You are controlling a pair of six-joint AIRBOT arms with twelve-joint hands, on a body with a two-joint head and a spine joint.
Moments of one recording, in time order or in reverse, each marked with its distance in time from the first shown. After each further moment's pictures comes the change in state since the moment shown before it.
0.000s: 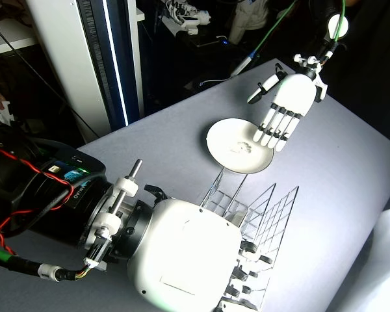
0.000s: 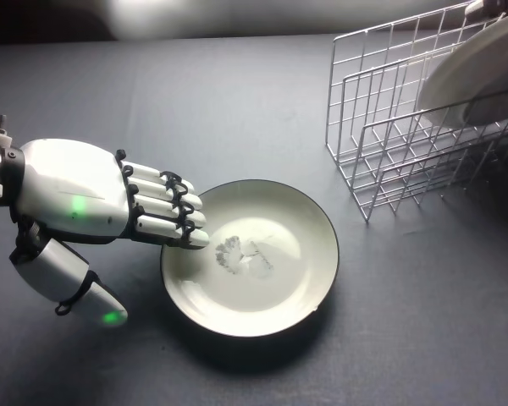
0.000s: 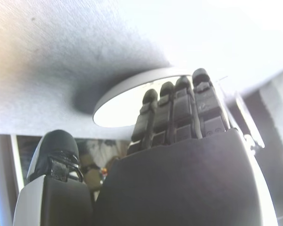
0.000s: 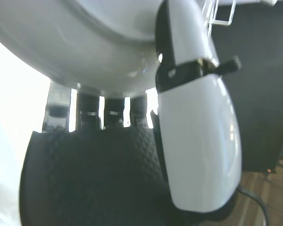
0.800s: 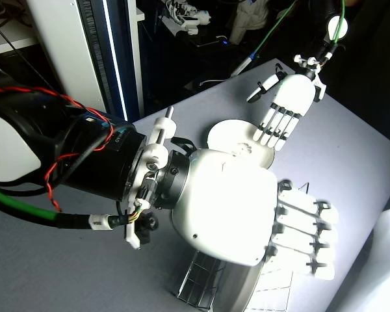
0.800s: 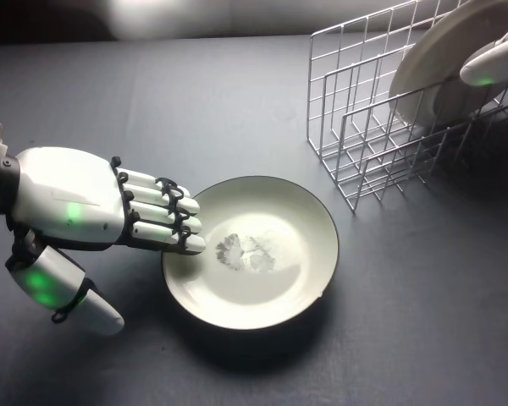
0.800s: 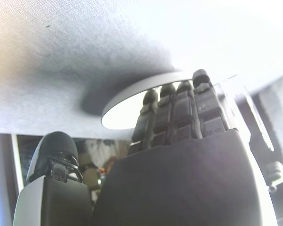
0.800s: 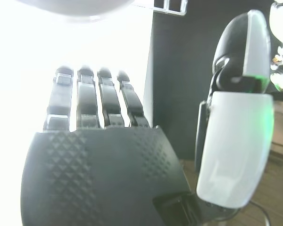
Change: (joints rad) left arm 0.035 0.000 0.007 -0.020 -0.003 0.001; right arm 0.175 0.021 -0.119 -0.160 -0.053 -0.011
